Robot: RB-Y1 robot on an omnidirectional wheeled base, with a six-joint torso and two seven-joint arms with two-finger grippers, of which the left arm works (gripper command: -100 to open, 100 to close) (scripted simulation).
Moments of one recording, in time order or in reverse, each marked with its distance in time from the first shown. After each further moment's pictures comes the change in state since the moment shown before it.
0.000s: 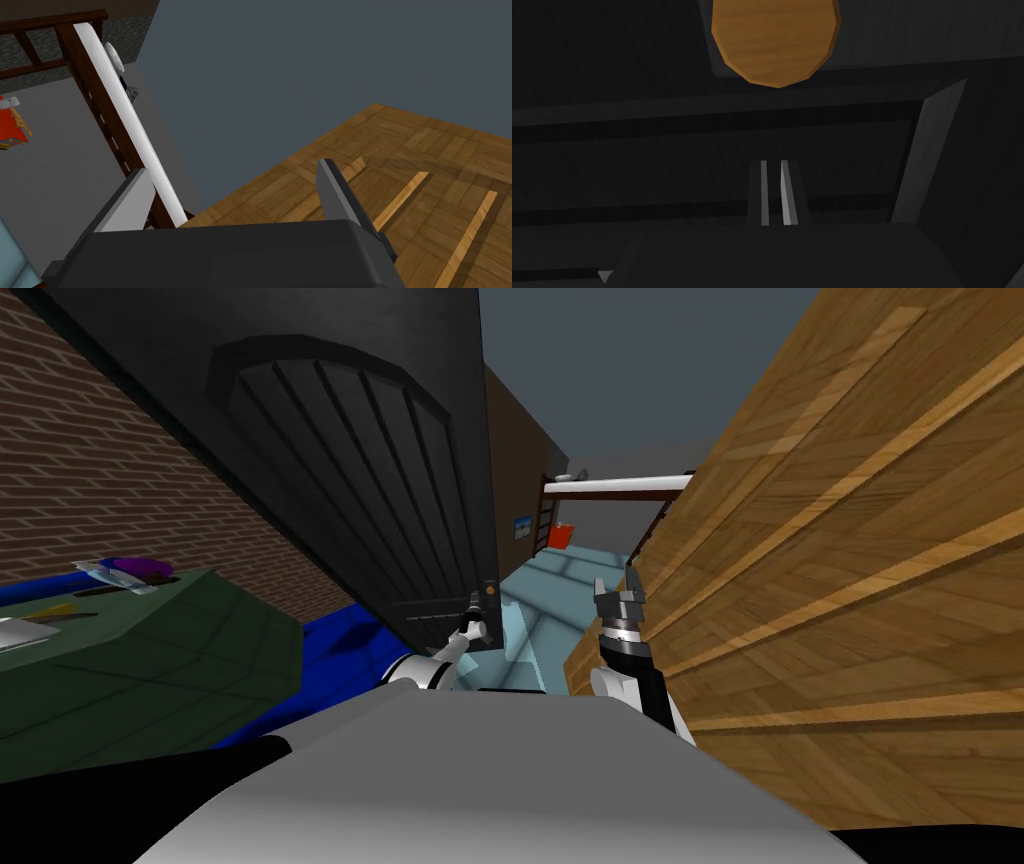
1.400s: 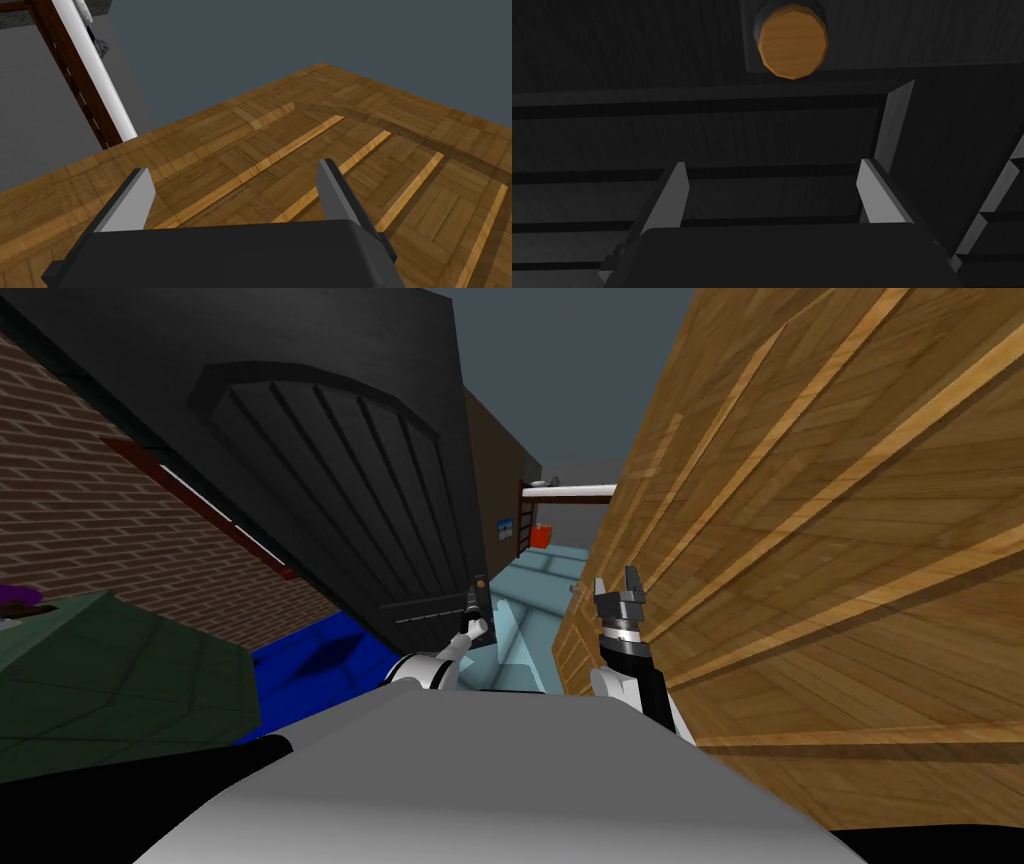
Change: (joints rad) arm -0.012 -0.030 0.062 0.002 0.169 -0.038 -0.165
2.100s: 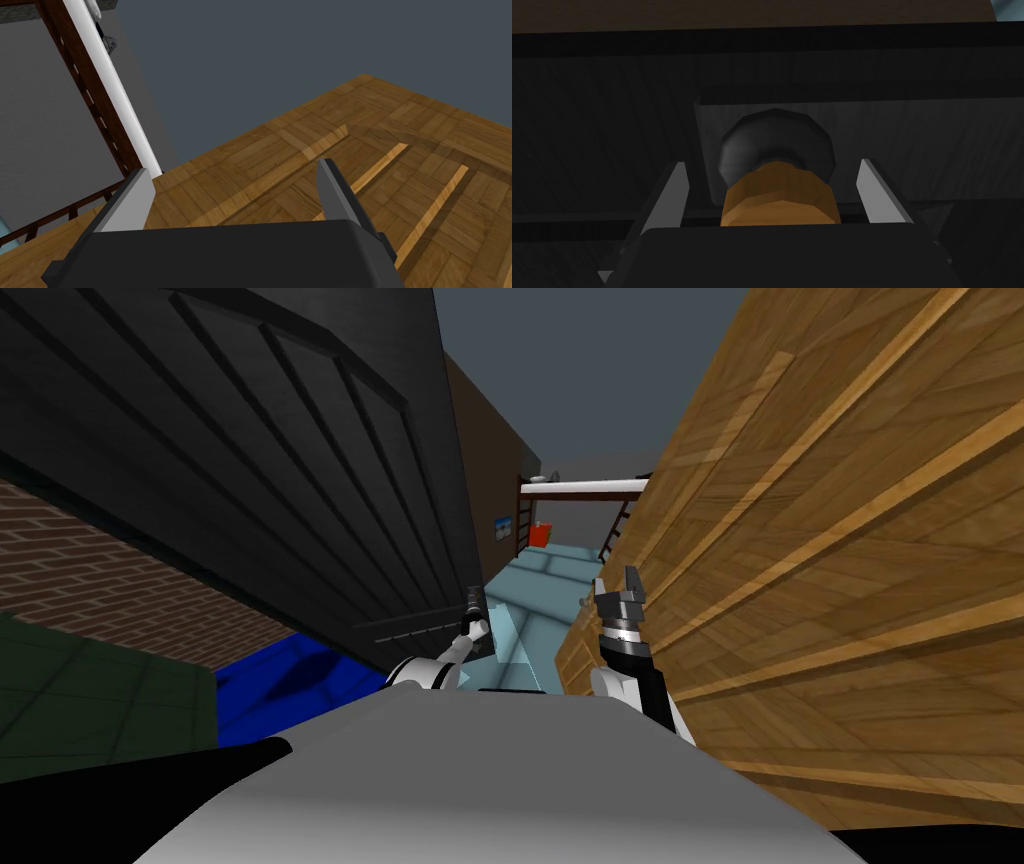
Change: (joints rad) arm 0.018 -0.020 0.006 -0.021 0.001 -0.003 0.003
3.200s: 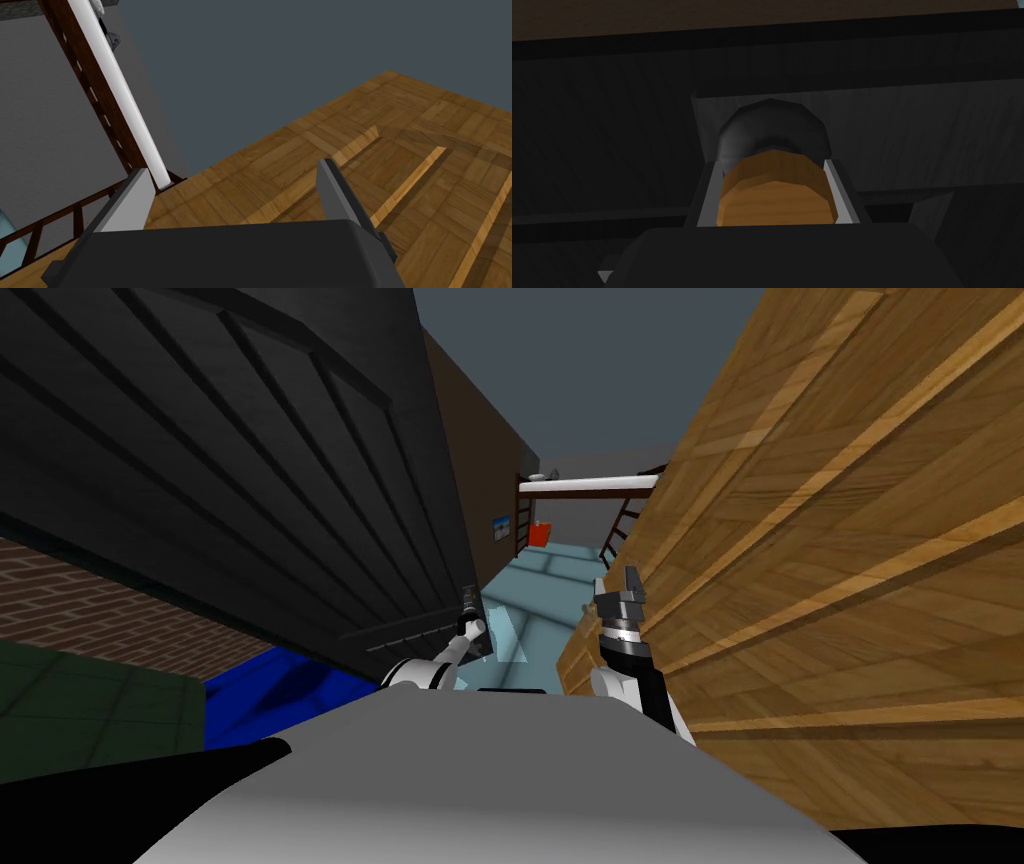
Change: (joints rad) arm 0.012 0.022 0.025 -0.014 0.040 -0.005 -0.051
